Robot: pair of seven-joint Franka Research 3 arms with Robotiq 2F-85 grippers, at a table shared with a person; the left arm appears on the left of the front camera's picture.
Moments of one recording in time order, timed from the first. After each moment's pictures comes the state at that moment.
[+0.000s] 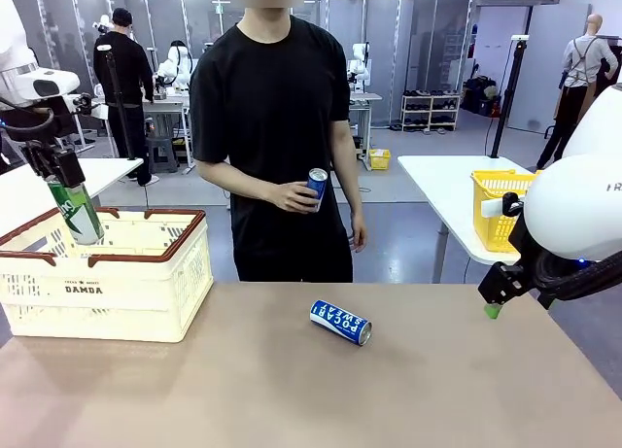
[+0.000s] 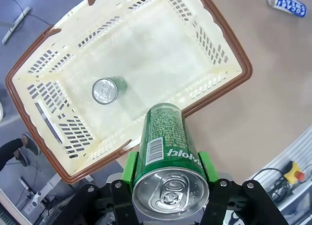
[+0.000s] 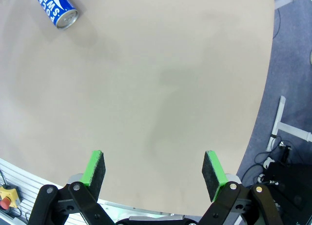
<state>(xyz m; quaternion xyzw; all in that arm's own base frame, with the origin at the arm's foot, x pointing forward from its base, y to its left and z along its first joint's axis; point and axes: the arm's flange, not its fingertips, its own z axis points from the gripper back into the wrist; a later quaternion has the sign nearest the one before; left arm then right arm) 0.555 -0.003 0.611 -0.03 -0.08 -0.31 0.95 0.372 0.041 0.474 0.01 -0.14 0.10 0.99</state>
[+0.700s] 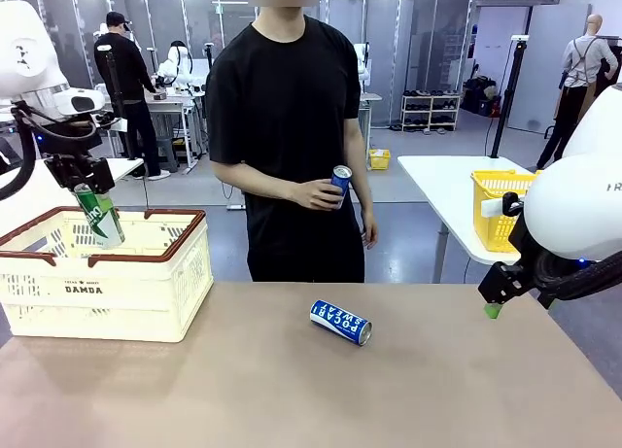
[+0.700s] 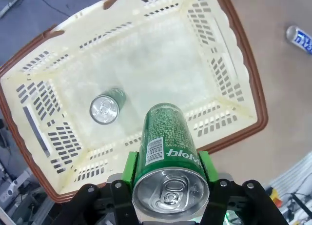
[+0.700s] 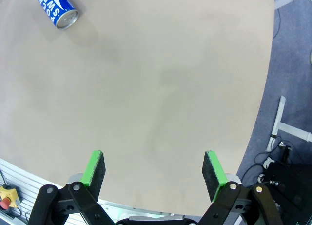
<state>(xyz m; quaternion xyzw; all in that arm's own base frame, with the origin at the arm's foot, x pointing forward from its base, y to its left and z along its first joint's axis) 0.612 -0.013 0.576 -0.05 -0.07 -0.22 0.97 0.372 0.041 0.474 0.01 -0.14 0.10 0.98</state>
